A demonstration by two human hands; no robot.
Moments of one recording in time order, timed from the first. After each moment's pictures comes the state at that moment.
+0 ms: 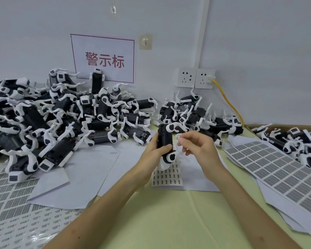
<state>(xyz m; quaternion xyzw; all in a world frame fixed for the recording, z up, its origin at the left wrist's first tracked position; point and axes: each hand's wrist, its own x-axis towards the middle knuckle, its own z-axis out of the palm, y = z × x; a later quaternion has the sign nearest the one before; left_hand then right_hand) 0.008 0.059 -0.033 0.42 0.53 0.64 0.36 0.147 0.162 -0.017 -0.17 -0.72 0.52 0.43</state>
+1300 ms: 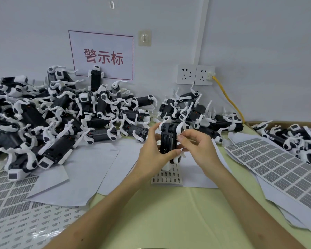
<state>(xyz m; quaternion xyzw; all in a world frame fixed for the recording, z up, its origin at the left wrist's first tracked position) 0.007 0.066 -0.048 0.50 0.59 0.61 0.16 0.142 0.166 -0.023 -0.23 -0.74 0.46 0.43</state>
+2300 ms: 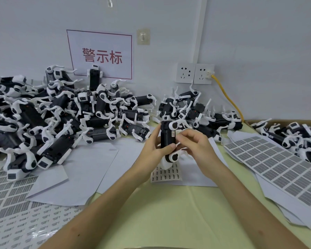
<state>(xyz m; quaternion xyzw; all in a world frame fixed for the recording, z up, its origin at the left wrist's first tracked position) 0.012 0.058 -0.035 0.47 0.50 0.65 0.32 0.144 0.159 -0.020 -0.21 -0.69 0.58 0.38</state>
